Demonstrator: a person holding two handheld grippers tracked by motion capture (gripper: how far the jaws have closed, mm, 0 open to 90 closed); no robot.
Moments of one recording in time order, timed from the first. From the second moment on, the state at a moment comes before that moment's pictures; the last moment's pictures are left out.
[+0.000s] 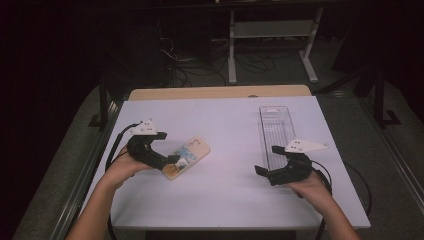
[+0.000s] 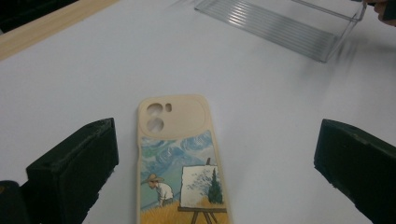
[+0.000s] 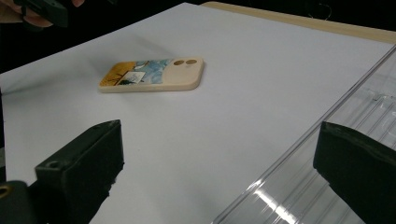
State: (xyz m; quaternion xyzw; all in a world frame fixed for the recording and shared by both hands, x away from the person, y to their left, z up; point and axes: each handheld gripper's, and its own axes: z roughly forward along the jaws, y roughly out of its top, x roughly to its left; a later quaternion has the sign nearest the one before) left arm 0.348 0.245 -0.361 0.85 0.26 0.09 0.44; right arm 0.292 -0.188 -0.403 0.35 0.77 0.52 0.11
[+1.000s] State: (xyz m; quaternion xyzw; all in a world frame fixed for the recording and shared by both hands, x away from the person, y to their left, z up) left arm 0.379 0.235 -0.361 0.84 0.30 0.13 0.43; right arm 0.291 -0.188 -0.403 0.35 0.78 0.52 0.11
